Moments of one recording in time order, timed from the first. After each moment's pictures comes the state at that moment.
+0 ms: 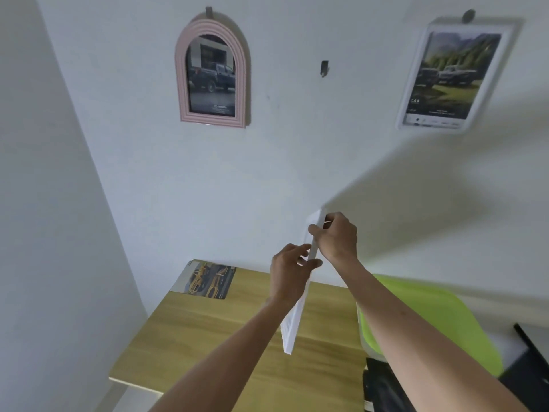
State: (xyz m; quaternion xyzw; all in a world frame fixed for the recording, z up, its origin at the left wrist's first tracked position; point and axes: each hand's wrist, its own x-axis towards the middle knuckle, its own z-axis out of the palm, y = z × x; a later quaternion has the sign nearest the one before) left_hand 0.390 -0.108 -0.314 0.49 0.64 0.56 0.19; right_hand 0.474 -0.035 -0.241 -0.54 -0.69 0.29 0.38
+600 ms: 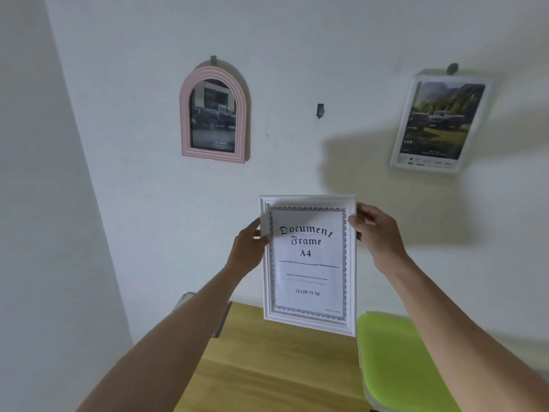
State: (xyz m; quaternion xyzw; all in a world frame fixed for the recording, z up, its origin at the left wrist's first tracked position) left_hand 0.270 -0.051 -0.234 0.49 0.66 0.54 0.19; right_hand 0.532 0.030 -0.170 -0.38 -0.65 0.43 0.50
